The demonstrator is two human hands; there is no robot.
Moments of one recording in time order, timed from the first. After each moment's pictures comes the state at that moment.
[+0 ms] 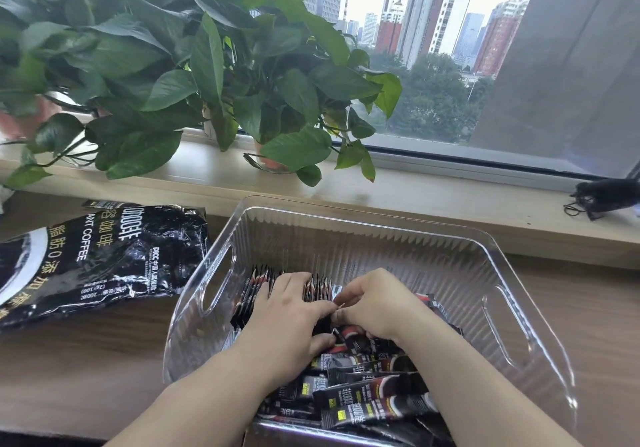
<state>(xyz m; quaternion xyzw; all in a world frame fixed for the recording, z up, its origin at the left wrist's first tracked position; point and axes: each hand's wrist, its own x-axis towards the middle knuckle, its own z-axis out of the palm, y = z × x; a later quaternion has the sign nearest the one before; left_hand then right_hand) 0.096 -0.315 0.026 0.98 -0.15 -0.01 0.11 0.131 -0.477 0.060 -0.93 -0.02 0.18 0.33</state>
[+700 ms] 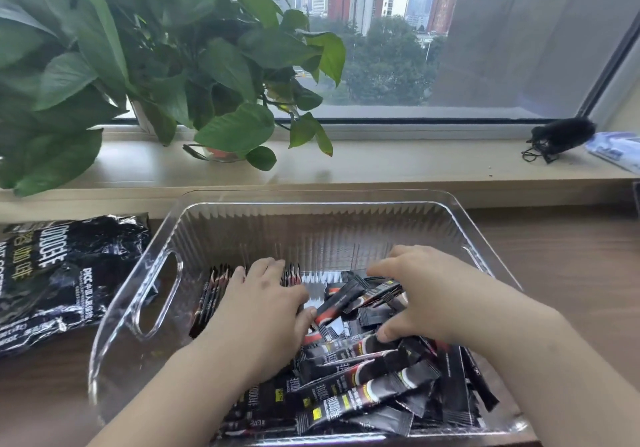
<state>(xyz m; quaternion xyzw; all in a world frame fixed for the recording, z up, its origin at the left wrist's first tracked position) 0.106 -0.331 0.044 0.98 -0.17 -0.05 0.02 0.090 -0.545 0.108 -0.99 -0.09 0.14 0.04</state>
